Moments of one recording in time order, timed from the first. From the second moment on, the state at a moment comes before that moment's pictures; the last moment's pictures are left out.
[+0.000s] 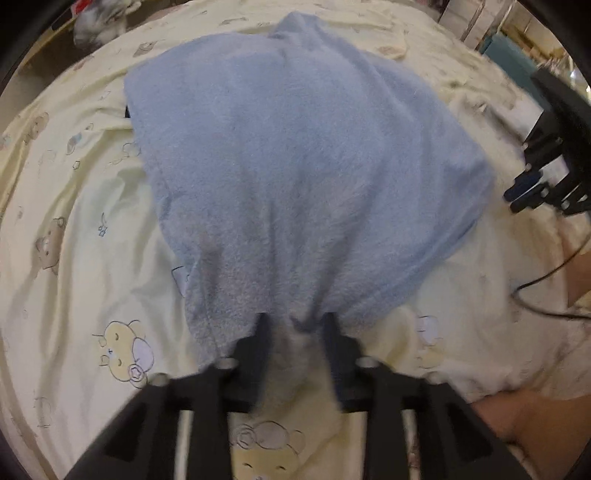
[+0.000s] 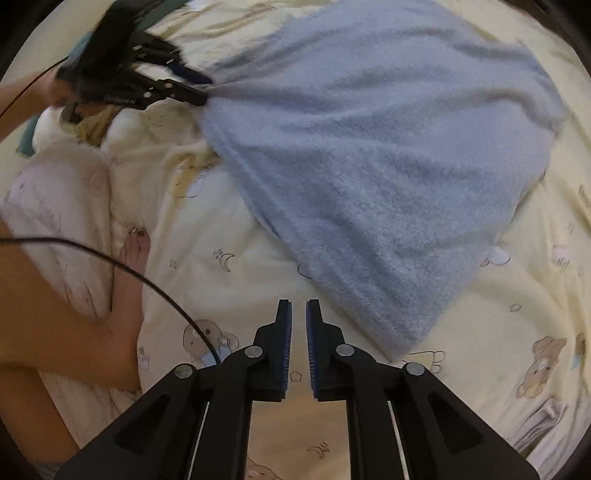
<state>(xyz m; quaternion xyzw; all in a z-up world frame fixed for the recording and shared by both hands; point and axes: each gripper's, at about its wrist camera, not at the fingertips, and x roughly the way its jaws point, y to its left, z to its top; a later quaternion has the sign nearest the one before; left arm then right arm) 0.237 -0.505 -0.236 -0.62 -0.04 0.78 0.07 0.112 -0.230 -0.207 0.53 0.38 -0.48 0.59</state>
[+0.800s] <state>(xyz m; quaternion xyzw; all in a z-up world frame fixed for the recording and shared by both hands) 0.045 -0.630 -0.238 -0.54 -0.04 0.82 -0.15 -0.174 -0.312 -0.246 0.63 0.04 -0.65 0.41</state>
